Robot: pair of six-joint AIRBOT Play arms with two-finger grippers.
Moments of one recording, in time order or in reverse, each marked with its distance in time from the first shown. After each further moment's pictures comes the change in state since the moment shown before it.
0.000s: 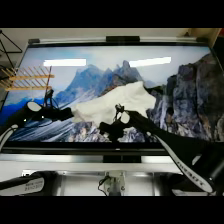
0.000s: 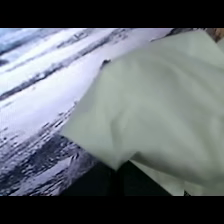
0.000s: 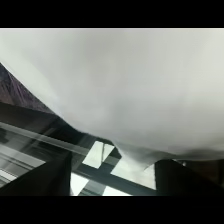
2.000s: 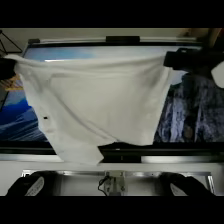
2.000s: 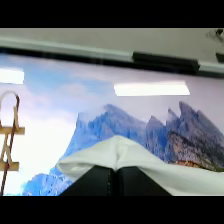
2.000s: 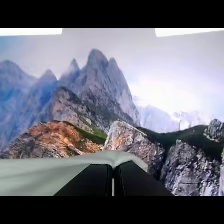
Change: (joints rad) left arm 0.076 0.515 0.364 0.248 0.043 -0.076; right arm -0.445 0.415 0.495 -0.834 0.164 -0.152
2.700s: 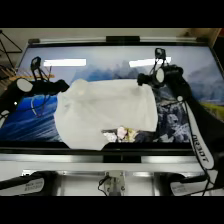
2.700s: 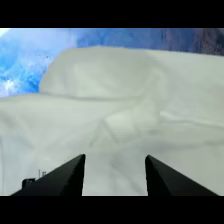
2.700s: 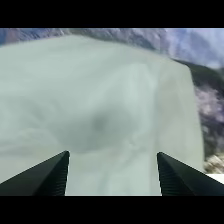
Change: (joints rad) left arm -0.090 -0.524 0.032 -0.045 -0.061 -0.087; right arm -0.048 -0.451 0.002 0.119 -0.031 0.009
